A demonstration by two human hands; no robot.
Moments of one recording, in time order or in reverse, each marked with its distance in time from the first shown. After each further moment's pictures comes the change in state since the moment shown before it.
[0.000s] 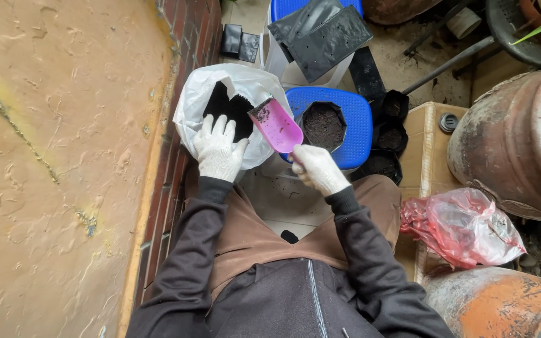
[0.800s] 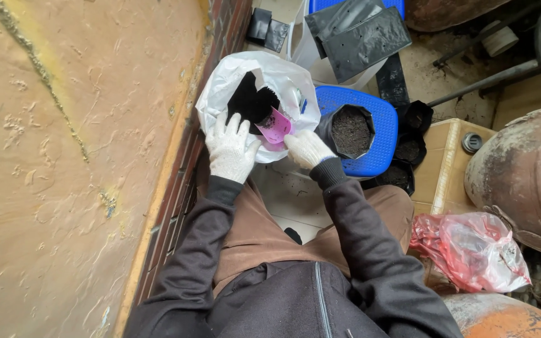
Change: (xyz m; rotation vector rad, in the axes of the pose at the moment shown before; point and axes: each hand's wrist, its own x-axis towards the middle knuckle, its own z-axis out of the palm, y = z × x) left_hand -0.028 -0.016 0.002 -0.018 0.076 -0.060; right_hand 0.181 0.083 0.004 -1.393 -0.283 -0.319
